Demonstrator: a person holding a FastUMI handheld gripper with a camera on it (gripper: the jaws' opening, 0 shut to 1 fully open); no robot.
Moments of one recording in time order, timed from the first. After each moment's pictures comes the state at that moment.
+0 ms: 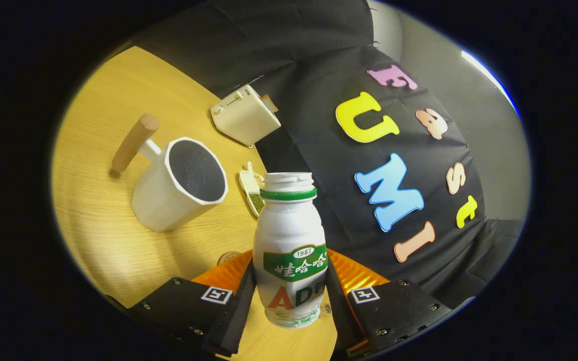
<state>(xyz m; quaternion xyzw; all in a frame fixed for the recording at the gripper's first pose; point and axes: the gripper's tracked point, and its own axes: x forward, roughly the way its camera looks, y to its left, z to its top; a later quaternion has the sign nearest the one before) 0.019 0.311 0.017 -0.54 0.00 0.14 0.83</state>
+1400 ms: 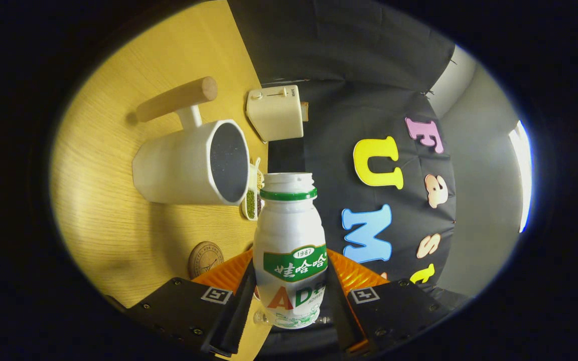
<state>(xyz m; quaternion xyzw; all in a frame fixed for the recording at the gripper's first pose) 0.016 0.334 0.032 -0.70 -0.07 0.11 0.70</state>
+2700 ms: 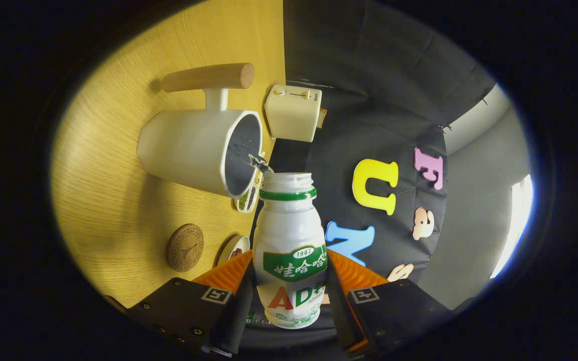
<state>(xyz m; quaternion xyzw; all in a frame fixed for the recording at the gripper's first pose) 0.012 0.341 0.045 -0.78 -0.09 0.09 0.61</state>
